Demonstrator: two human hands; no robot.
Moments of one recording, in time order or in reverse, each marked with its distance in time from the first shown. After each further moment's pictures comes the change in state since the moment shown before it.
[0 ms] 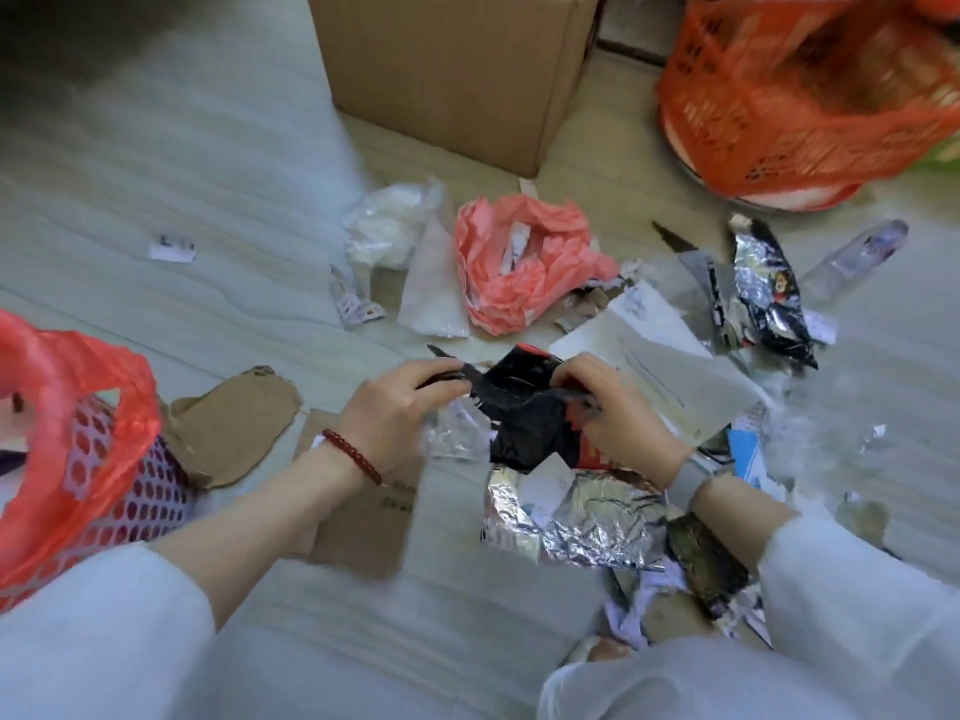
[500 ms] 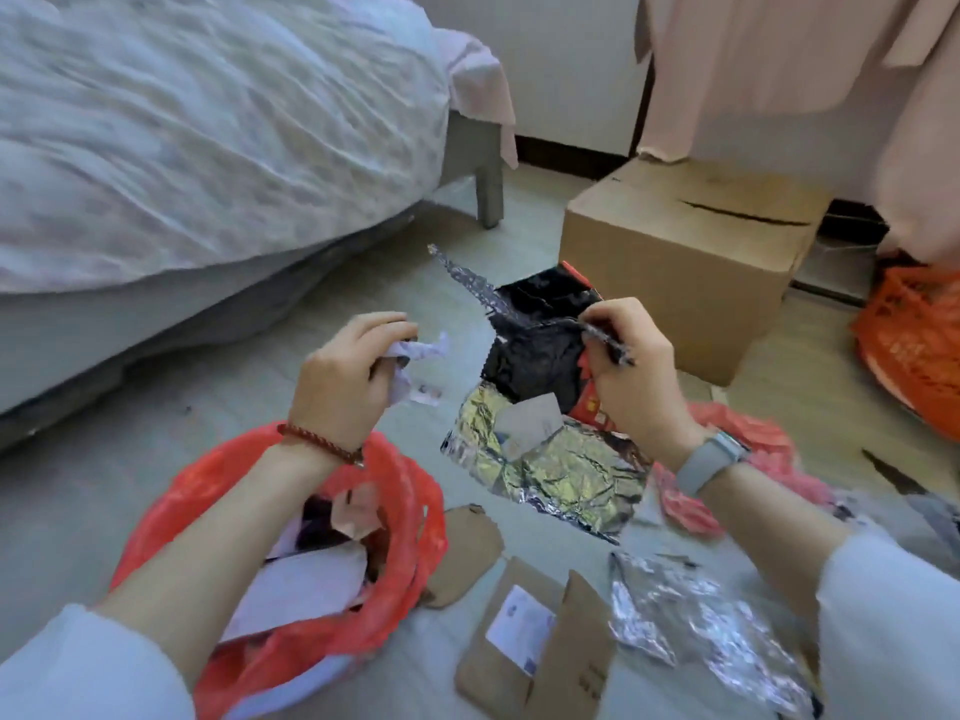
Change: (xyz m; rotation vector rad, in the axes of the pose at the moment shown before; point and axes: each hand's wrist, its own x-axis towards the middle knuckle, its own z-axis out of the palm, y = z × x) left_hand -0.045 -0.083 -0.276 0.262 0.564 -0.393; right_hand 0.180 -0.252 -0.001 0.293 0.473 -0.458
